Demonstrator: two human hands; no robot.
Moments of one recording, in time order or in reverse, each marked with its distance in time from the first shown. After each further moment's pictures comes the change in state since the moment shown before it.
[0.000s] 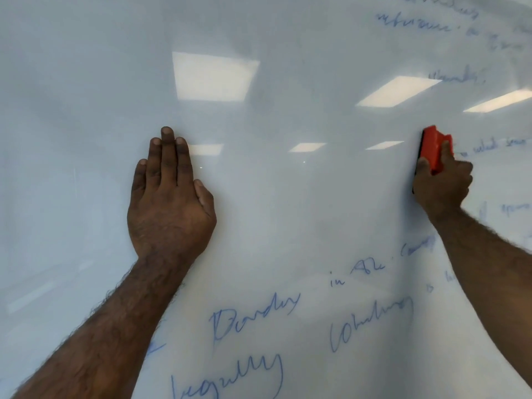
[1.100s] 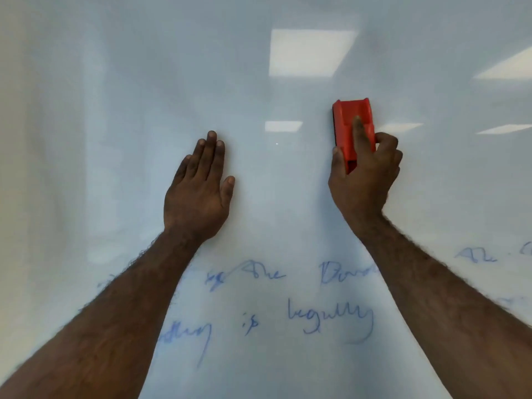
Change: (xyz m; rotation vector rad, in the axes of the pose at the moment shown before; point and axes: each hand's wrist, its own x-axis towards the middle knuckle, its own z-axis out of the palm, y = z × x) left_hand -0.038 -0.159 -0.063 0.099 -0.262 0.057; right_hand -0.252 -0.235 0.015 0.251 -0.150 -0.475
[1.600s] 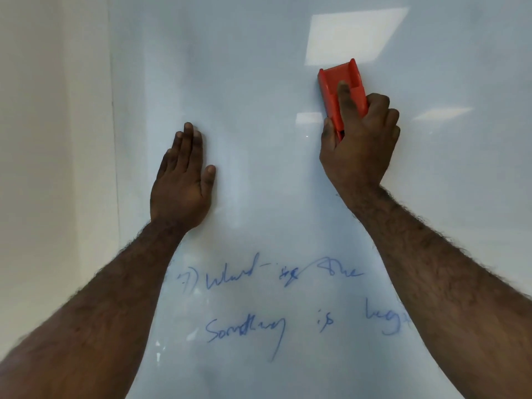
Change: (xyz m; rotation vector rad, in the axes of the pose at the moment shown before) left_hand -0.019 -0.143 -0.027 0.006 0.028 -0.080; right_hand -0.006 -0.122 0.057 -0.099 -0.008 -0.114
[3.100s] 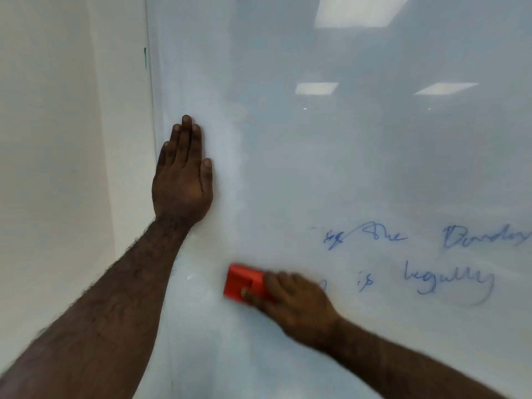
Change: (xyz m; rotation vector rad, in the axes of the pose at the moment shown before) left_hand -0.060 -0.081 0.011 -0.009 0.159 0.010; right_hand -0.296 -0.058 -0.006 0.269 -0.406 -0.966
